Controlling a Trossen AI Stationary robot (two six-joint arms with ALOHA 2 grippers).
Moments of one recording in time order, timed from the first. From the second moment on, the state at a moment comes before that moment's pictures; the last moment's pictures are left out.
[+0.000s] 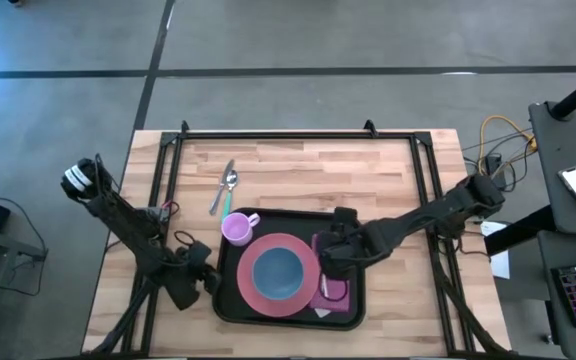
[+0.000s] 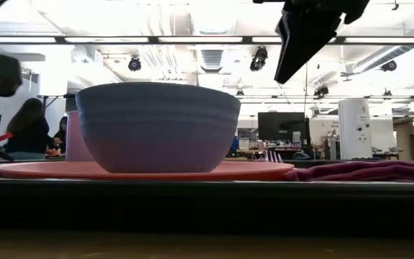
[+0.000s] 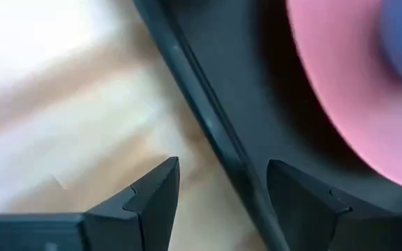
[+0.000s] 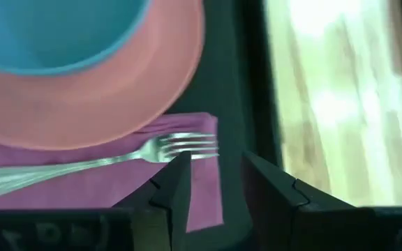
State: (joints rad) left arm -0.86 1.34 0.57 -0.49 -0.47 -1.86; right arm 0.38 1.72 1.38 -0.94 0.46 0.43
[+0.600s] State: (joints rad) left arm -0.76 1.41 0.50 -0.12 -0.48 -1.62; right arm 0.38 1.70 1.38 -1.02 0.54 0.51
